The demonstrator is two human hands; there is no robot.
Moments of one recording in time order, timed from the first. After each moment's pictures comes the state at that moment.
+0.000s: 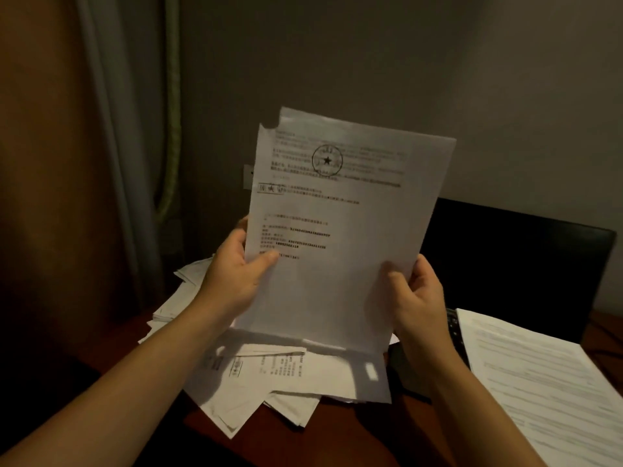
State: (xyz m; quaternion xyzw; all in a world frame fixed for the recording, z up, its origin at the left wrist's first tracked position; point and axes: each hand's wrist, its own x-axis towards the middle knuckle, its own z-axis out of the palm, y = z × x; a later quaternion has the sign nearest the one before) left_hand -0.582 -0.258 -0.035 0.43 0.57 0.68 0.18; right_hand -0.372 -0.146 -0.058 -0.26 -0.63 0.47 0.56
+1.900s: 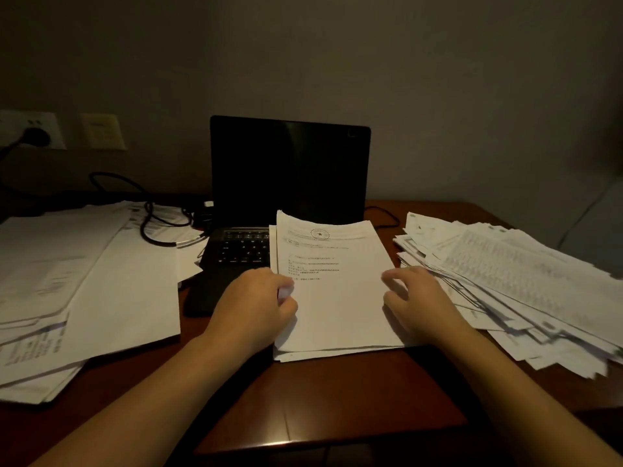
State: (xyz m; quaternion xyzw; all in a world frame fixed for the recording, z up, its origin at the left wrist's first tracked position) left_hand -0.309 -0.188 -0.113 0.72 0.64 0.25 0.07; right_hand -0.060 -0.153 -0.112 -0.68 -0.69 0.14 0.20
